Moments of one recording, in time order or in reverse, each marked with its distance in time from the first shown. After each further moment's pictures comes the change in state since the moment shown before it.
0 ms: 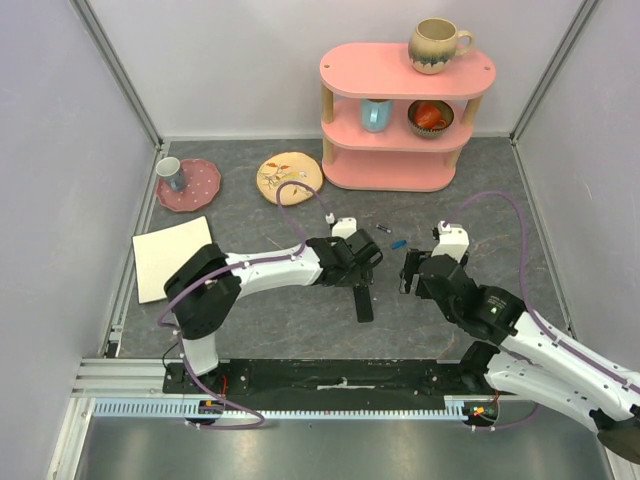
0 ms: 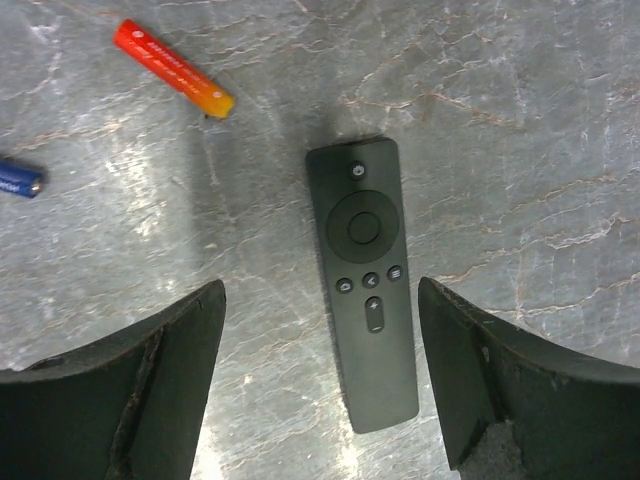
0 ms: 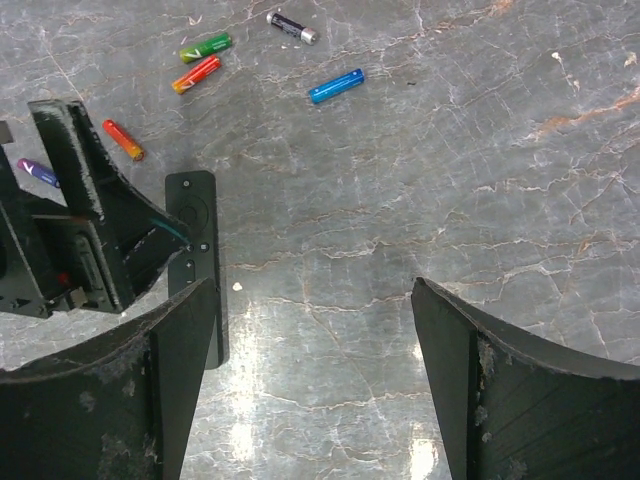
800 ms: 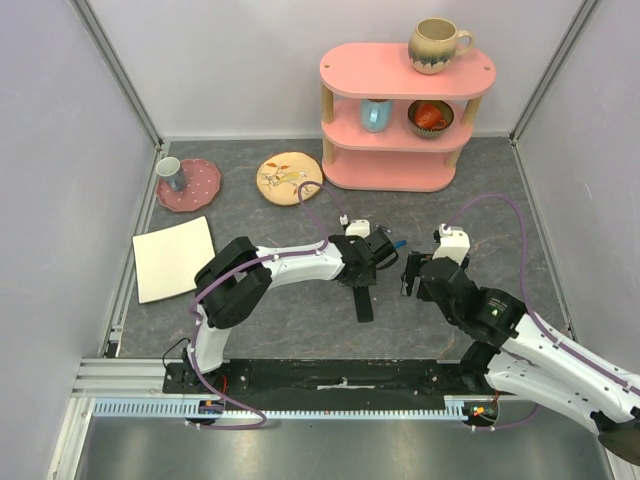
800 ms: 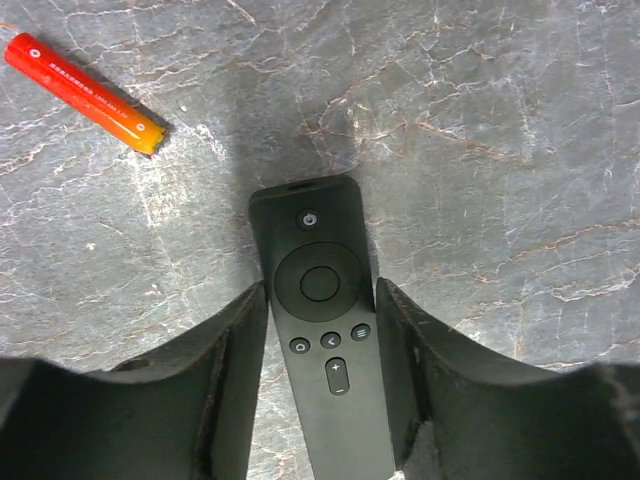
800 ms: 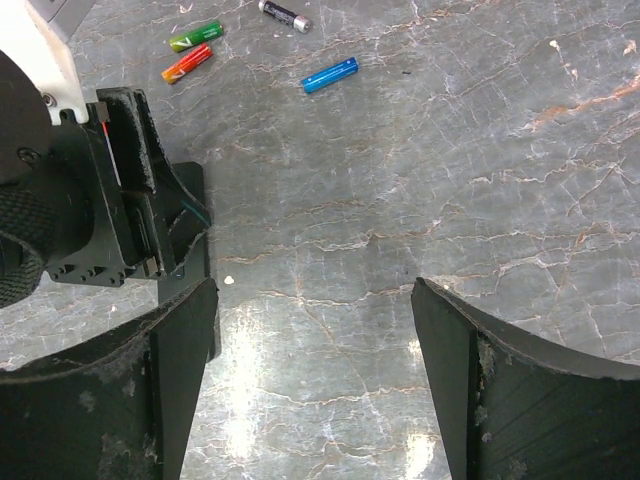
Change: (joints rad) left arm -0.016 0.204 0.174 -0.063 0.001 -0.025; right arm 0.000 -0.032 -0.031 -0.011 -0.003 0.002
